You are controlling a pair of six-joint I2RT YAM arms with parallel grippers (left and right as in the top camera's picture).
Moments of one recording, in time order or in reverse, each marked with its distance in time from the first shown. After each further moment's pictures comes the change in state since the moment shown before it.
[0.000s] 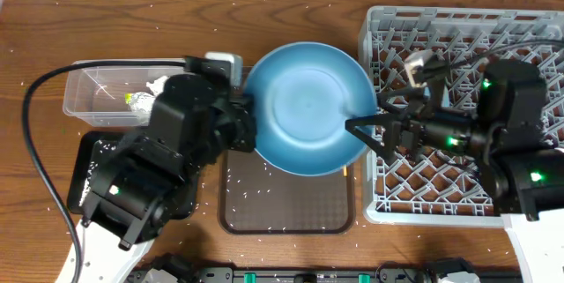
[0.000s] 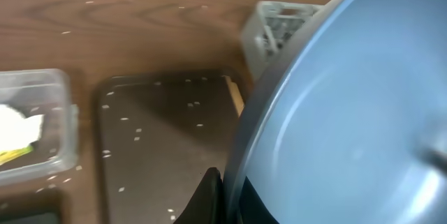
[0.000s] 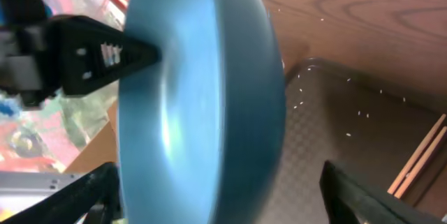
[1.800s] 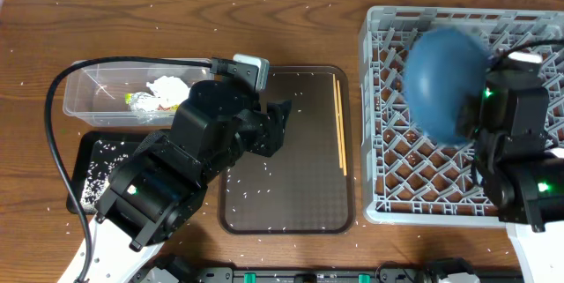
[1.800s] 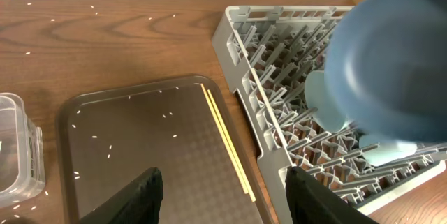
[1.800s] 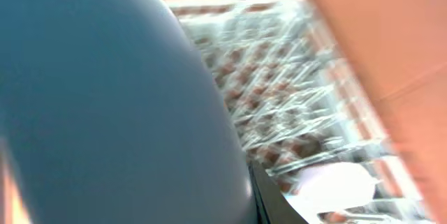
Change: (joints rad) left arm -0.105 0.021 0.000 0.062 -0.047 0.000; right arm -0.024 -0.039 0.000 -0.109 1.419 0.053
